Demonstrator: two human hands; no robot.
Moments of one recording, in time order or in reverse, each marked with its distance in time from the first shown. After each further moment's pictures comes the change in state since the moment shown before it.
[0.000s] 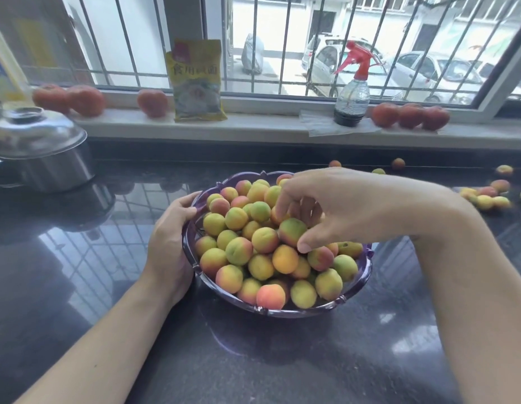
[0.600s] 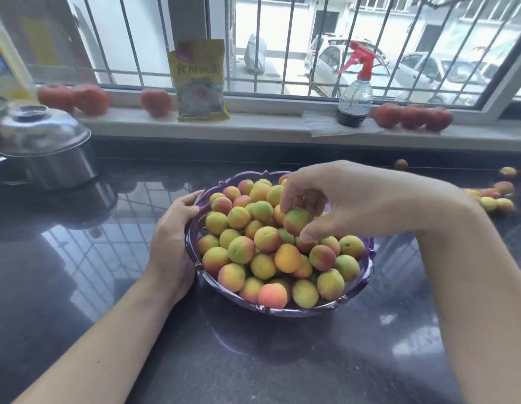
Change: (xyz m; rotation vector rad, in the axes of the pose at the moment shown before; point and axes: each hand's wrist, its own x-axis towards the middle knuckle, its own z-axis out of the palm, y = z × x) left_hand 0.002 -0.002 -0.002 -0.010 0.020 -0.009; right_hand 0.001 0.002 -0.001 0.095 0.061 -0.011
